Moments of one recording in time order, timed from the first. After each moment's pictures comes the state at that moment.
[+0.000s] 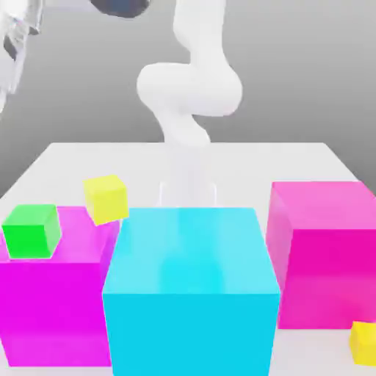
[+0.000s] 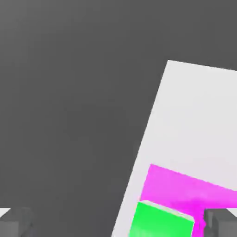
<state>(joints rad) -0.53 -0.29 -0.03 -2.42 -0.07 2.48 1.74</state>
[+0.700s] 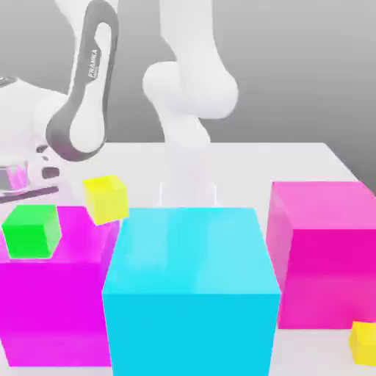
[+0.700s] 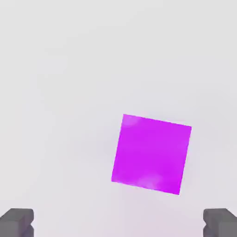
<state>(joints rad) -0.79 0.09 -0.11 -2.73 0.02 2.82 2.63</state>
